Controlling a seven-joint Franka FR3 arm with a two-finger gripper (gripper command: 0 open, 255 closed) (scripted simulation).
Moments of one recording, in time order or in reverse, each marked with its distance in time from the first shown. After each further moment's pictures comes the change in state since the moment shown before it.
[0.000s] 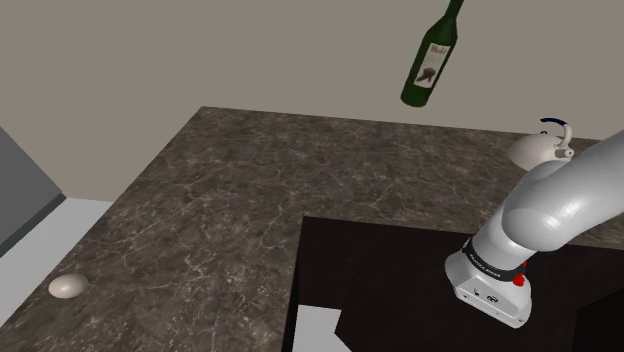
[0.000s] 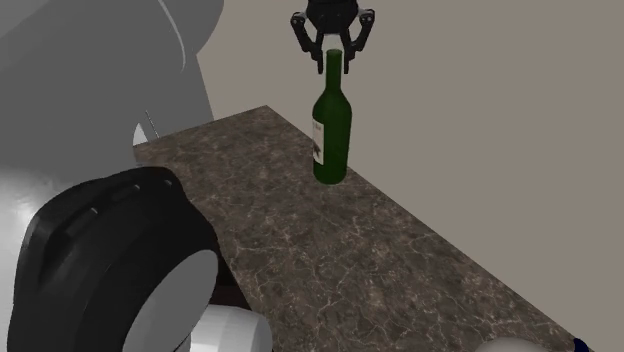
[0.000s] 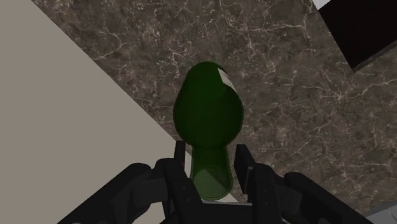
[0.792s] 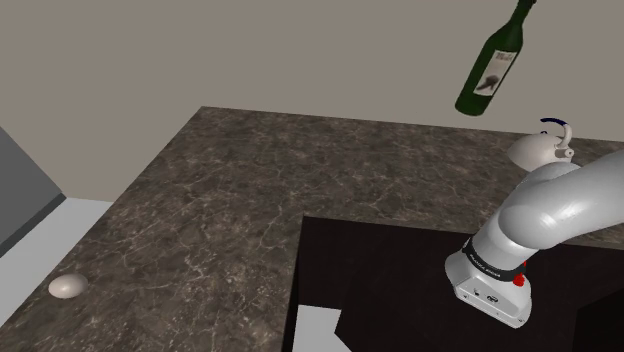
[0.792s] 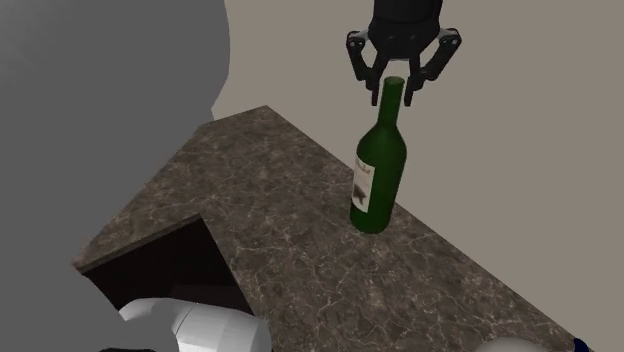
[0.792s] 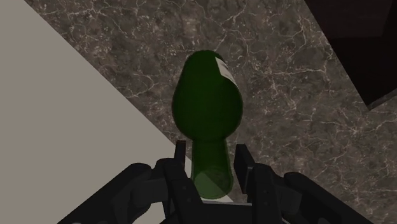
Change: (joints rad) arm -0.073 -0.189 -0.138 -0.095 -0.093 -0.056 -0.222
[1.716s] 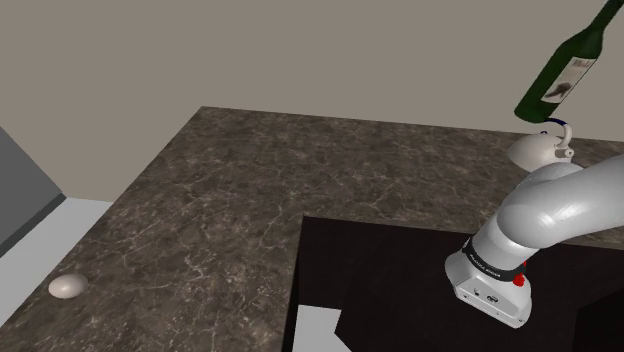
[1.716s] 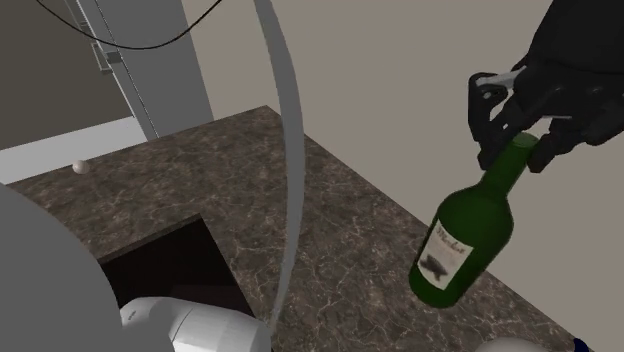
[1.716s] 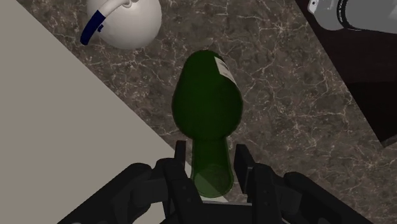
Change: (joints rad) arm -0.026 -0.051 -0.255 0.117 -0.108 -0.086 -0.326
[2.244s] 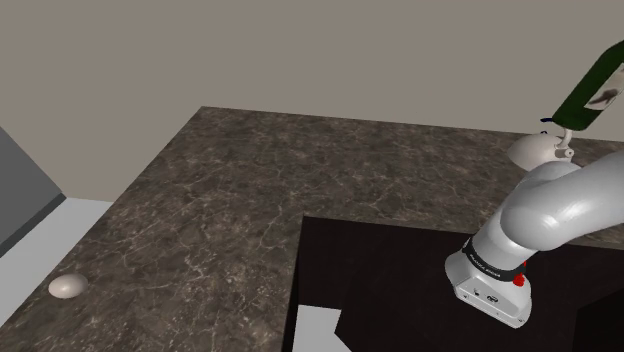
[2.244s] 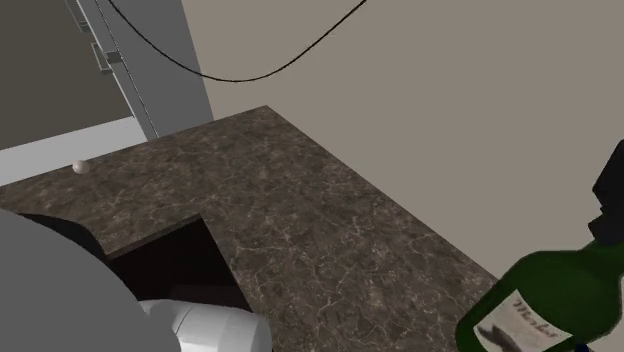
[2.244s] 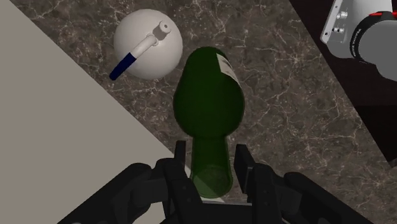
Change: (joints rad) arm 0.072 0.045 -0.250 0.168 -0.040 -0.041 -0.225
